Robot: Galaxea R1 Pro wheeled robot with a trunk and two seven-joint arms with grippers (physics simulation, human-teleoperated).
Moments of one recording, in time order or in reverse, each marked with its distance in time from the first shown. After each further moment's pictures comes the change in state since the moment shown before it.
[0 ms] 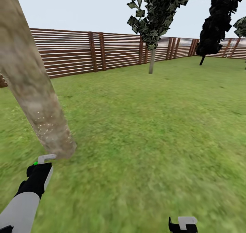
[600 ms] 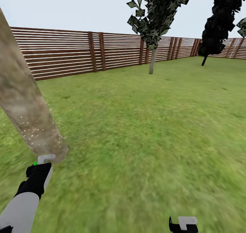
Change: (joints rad) left arm 0.002 0.002 0.003 0.001 0.002 -0.002 0.002; right arm 0.000 -0.003 0.000 0.001 0.001 0.000 0.000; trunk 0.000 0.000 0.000
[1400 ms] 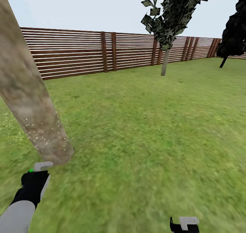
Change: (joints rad) left arm 0.061 0.022 -0.030 0.008 -0.017 -0.002 0.024; right arm 0.000 -0.007 -0.001 0.001 -0.002 0.000 -0.001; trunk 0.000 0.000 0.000
